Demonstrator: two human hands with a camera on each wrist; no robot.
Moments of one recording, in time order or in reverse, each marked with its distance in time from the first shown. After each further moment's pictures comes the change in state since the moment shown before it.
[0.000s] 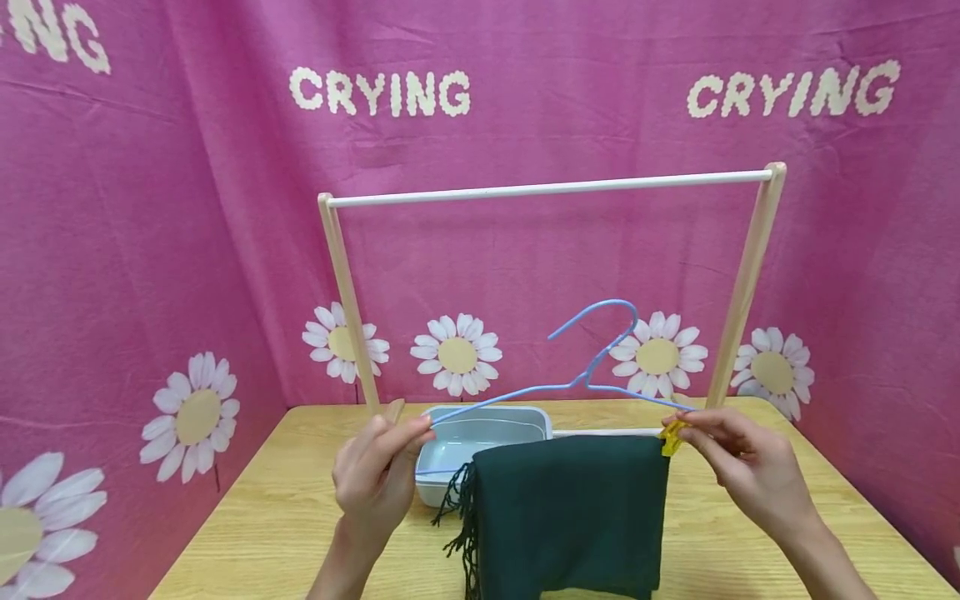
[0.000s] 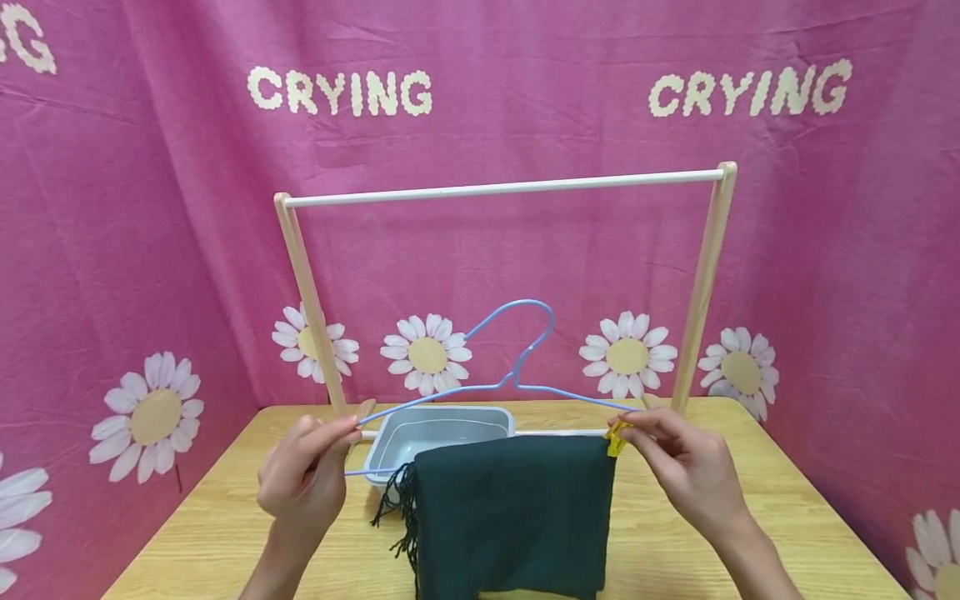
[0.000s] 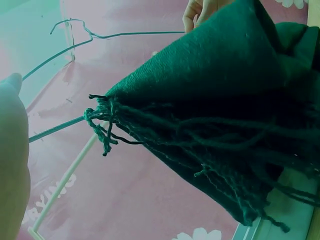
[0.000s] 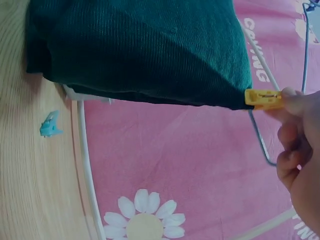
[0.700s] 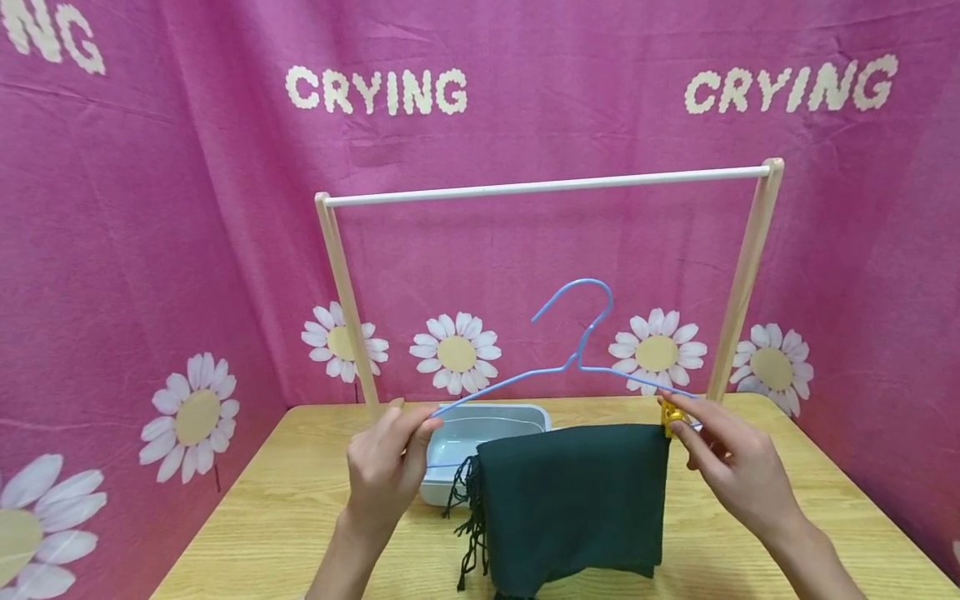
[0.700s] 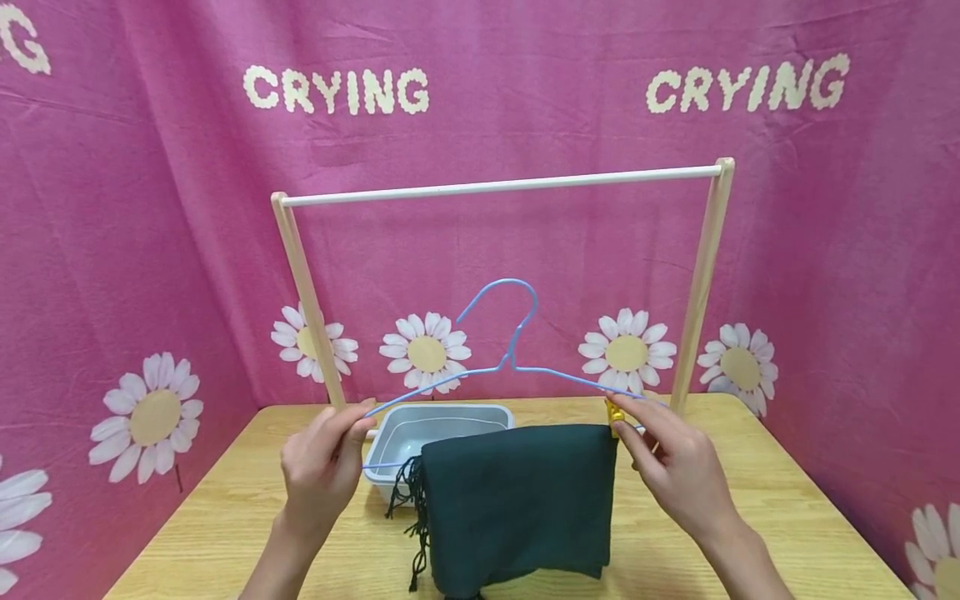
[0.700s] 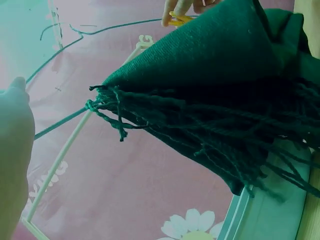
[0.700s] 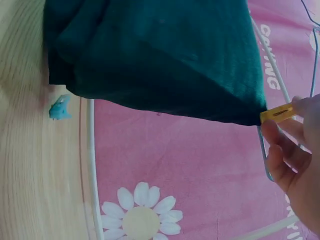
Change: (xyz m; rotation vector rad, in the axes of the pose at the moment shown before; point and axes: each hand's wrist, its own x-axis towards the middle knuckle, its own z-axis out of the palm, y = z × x) left_hand -0.015 -0.011 -0.004 0.218 -0.215 0.028; right_hand 0.001 -0.004 0.007 -0.194 -0.041 0.010
